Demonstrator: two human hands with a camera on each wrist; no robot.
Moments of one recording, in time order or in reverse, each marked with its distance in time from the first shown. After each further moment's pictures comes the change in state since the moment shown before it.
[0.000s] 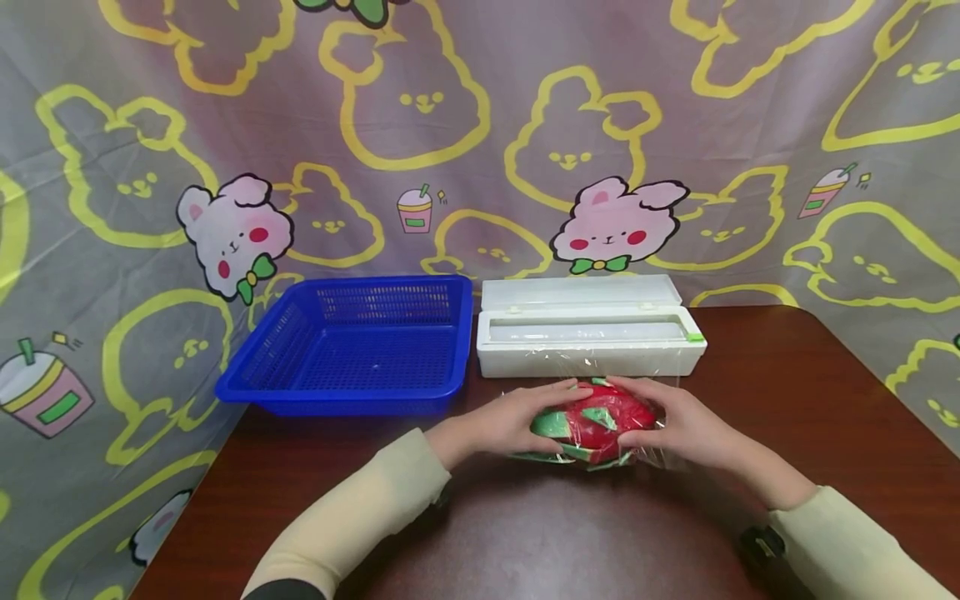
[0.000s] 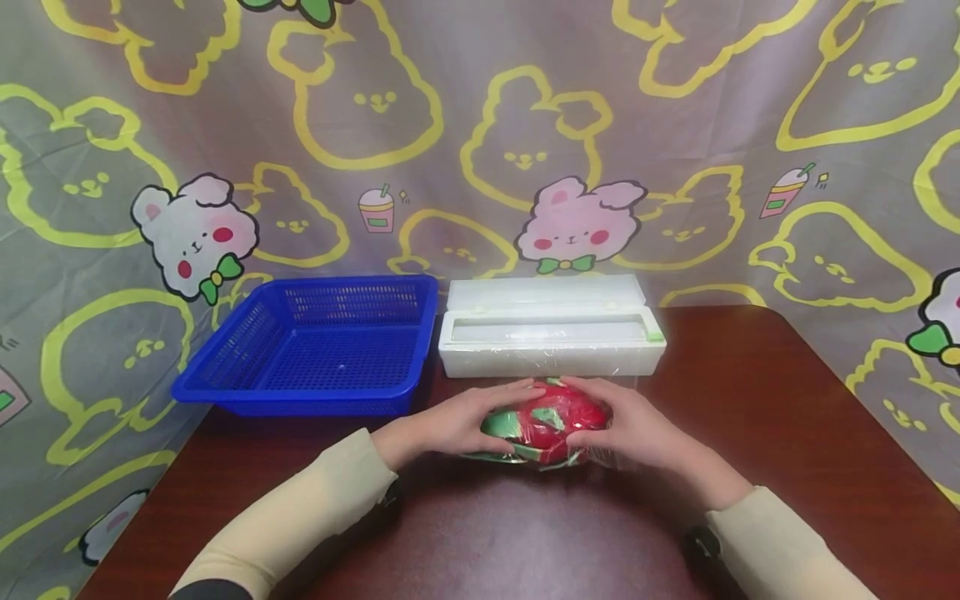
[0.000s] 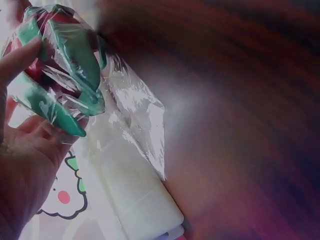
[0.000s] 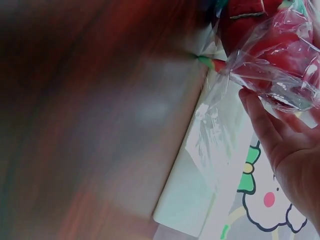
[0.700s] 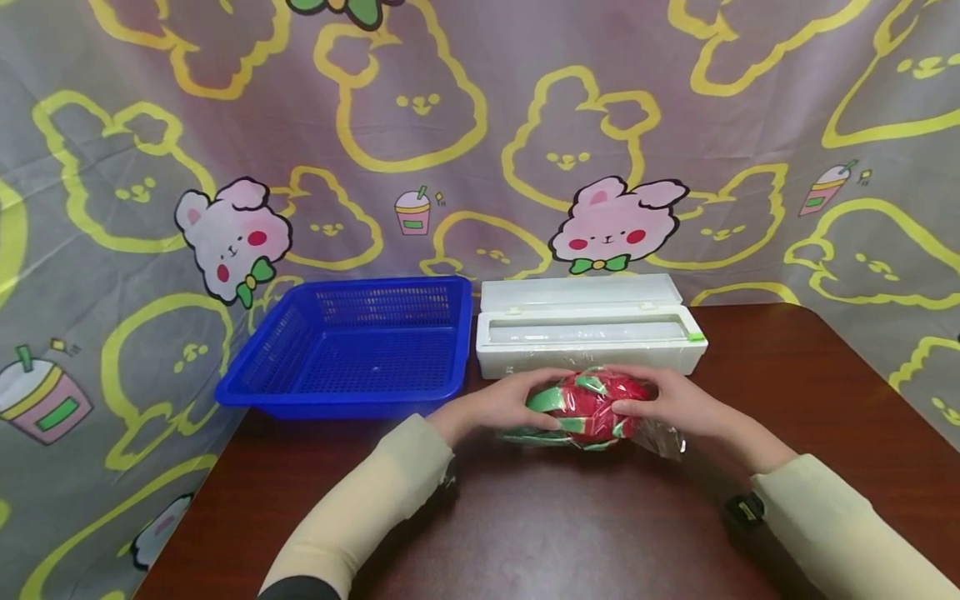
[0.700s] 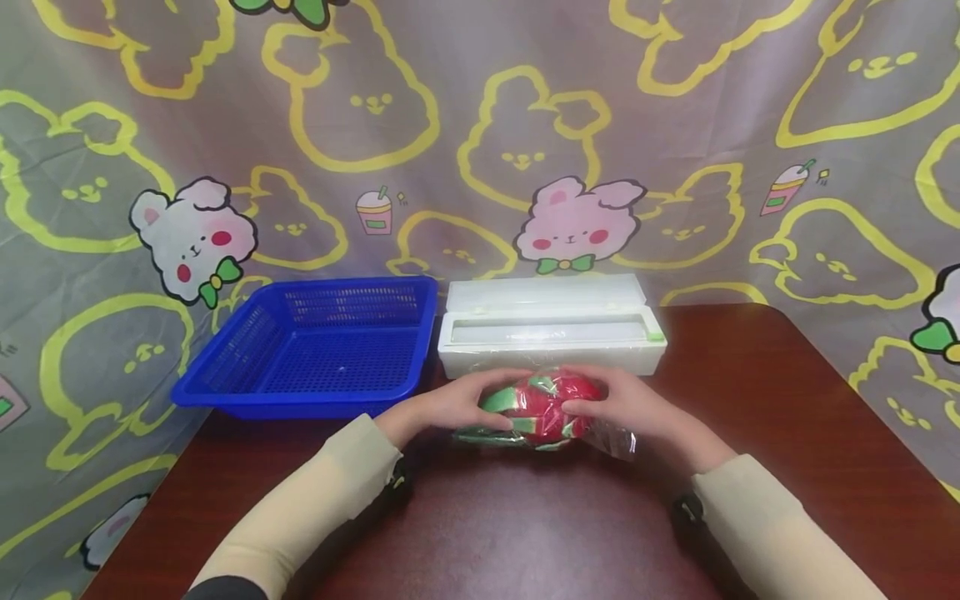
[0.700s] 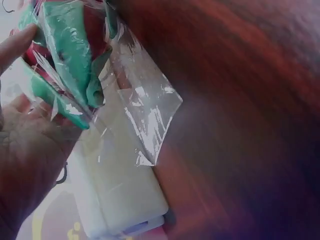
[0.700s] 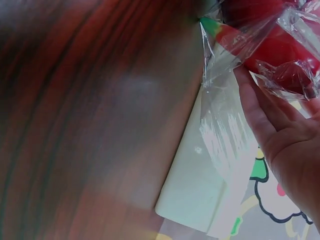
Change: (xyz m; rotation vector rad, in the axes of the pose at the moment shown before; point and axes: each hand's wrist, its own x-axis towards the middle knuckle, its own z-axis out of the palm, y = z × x) left_hand 0.013 -0.015 -0.013 -0.185 0.029 -0.150; right_hand 0.027 0.013 -0.012 0.132 -0.106 0.119
